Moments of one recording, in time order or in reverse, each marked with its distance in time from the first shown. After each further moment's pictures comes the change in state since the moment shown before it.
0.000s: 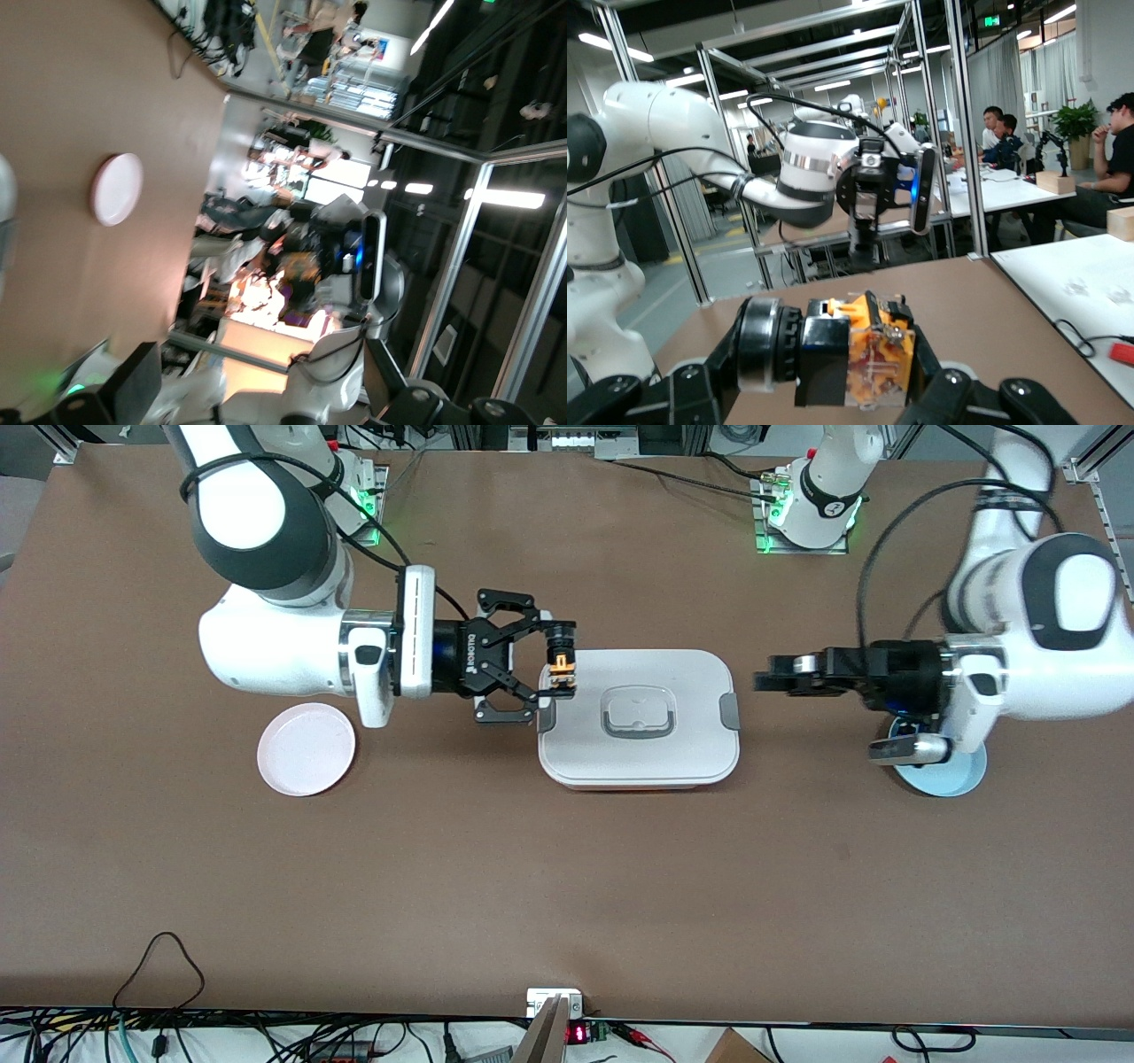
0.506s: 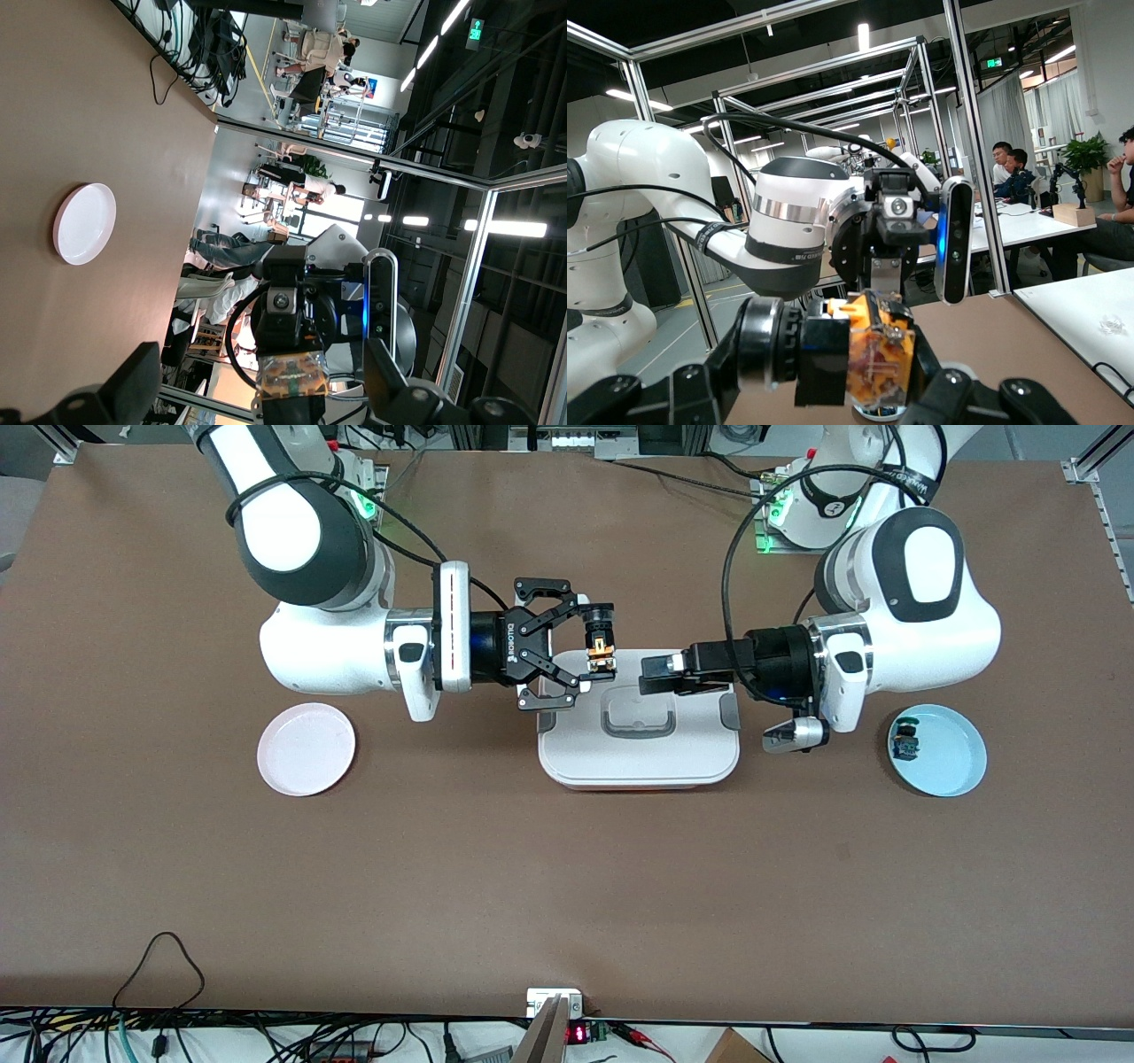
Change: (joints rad) left arm -0.125 0.003 -0.086 0.000 -0.081 0.277 0.035; right arm 0.042 0.025 0.000 0.001 0.128 0.002 -0.070
